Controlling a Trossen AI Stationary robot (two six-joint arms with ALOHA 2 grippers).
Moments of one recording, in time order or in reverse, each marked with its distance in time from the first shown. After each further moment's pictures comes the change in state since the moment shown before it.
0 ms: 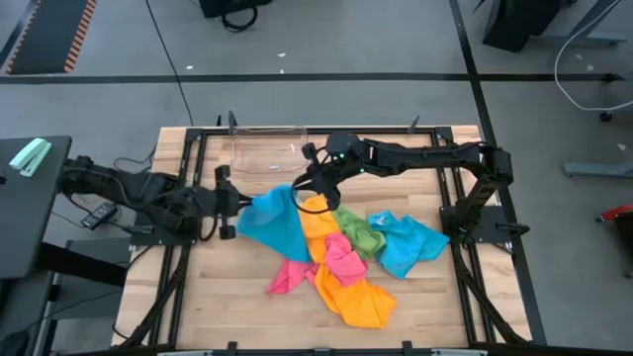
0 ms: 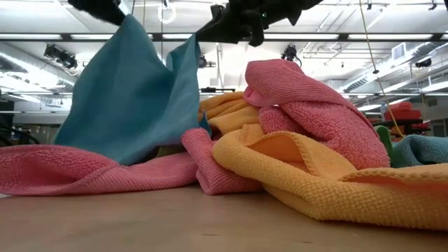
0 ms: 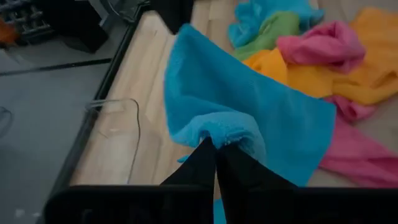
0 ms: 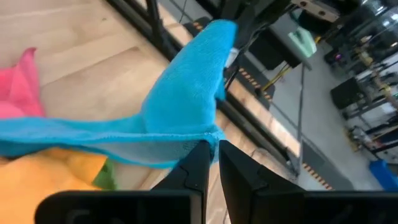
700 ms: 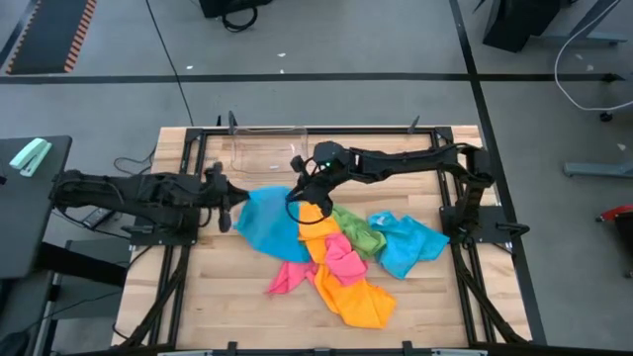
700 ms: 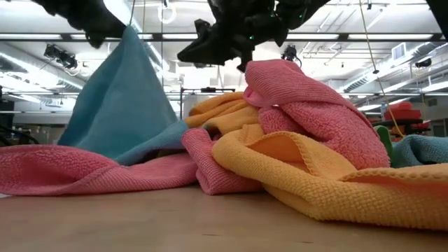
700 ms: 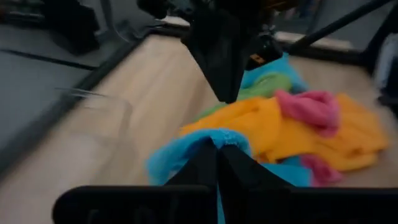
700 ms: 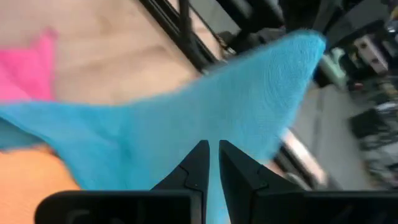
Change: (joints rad) left arm 0.153 -0.229 -0.266 0.303 0.170 -0.162; right arm 0.008 0.138 -0.001 0.110 -0.113 -0.077
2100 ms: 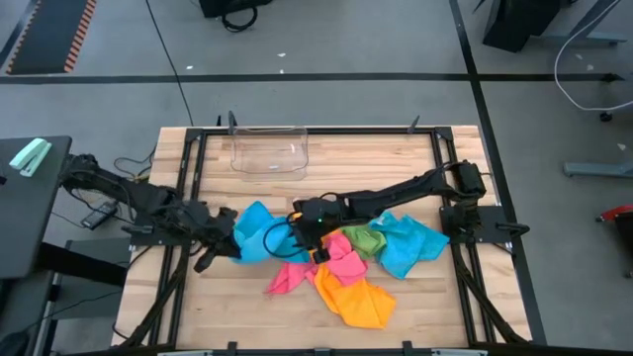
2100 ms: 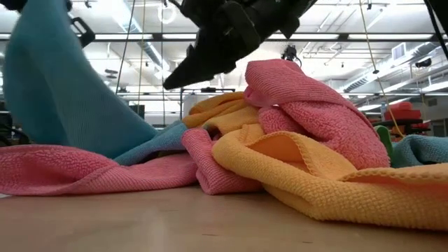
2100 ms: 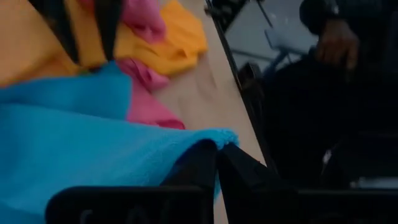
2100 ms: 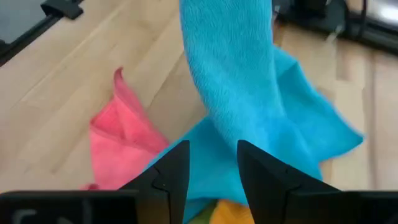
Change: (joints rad) left arm -0.286 0.108 -0.033 -0.003 0.449 -0.233; right arm 0.261 0.117 0.000 -0.070 0.290 0.670
